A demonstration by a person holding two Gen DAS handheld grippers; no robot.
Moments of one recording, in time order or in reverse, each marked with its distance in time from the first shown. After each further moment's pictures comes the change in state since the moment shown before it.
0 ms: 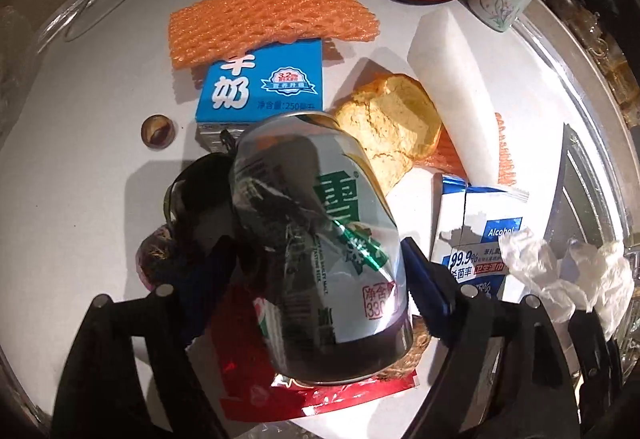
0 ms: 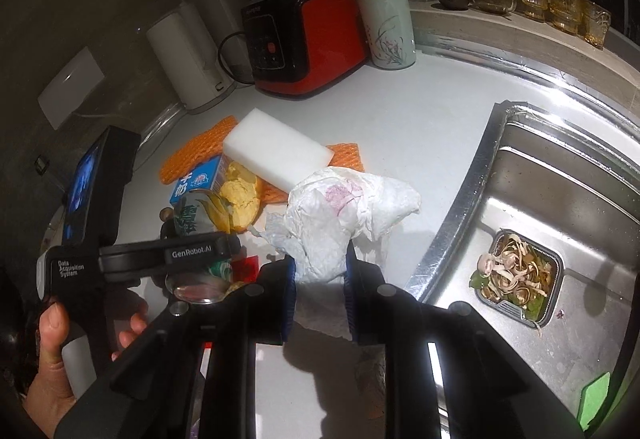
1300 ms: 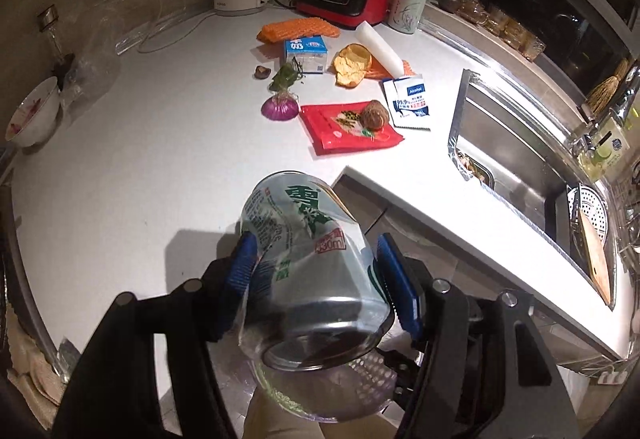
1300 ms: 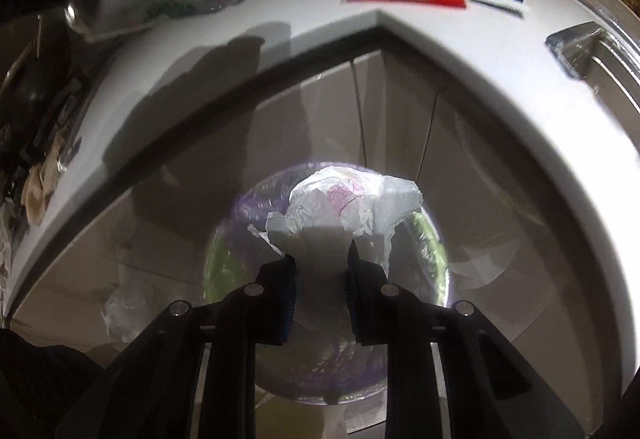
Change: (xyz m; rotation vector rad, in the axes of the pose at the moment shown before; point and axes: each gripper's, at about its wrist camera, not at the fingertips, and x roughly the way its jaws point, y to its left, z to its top) left arm -0.163 0.091 -0.232 0.192 -0.235 -0.083; right arm -0.016 0.109 -0.275 -0.368 0.341 0.151
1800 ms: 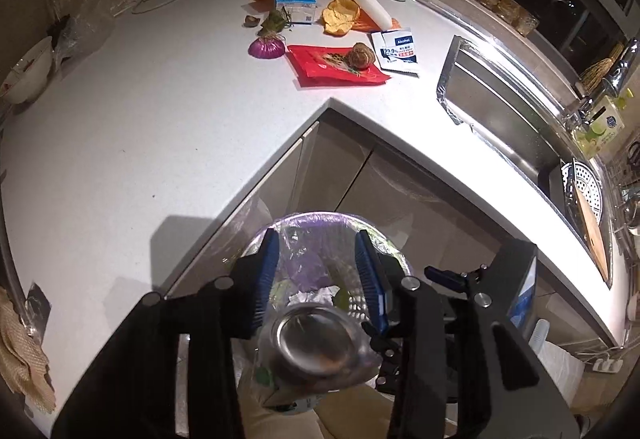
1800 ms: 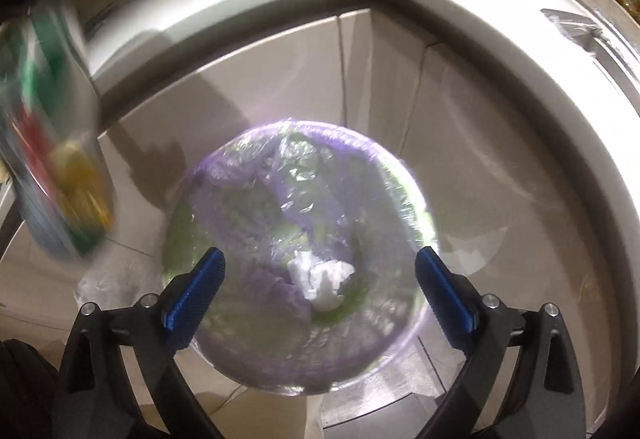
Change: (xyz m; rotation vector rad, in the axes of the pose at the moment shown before) left arm 0.010 -0.010 -0.058 -0.016 0.068 -0.035; right arm -0.016 -0.011 -0.022 -0.013 -0.034 -0.090
